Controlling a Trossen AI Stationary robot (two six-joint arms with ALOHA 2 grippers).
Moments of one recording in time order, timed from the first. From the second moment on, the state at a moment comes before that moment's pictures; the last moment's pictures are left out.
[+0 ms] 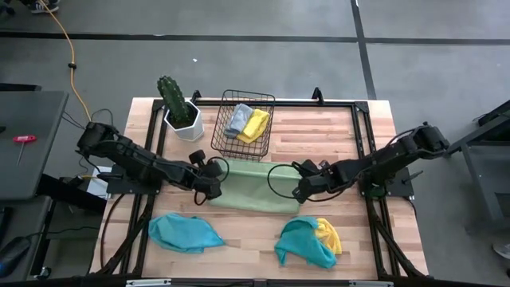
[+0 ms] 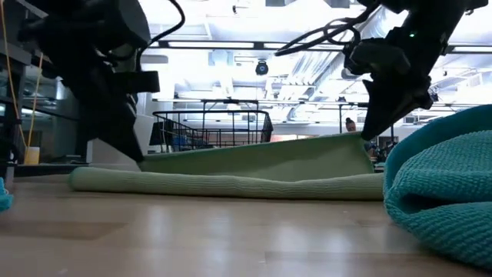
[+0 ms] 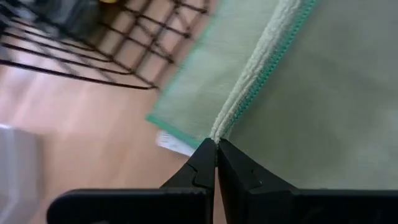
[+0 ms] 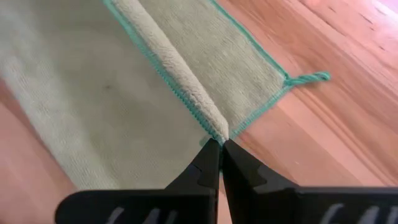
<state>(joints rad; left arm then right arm) -0.13 1.46 0.63 -0.44 -0.58 -0.53 0.29 1.41 0.82 -0.61 0.36 1.01</state>
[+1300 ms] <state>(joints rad) -0.07 1.42 0.63 -0.53 -0.59 -0.55 0.19 1.47 0.82 -0.57 0.42 0.99</state>
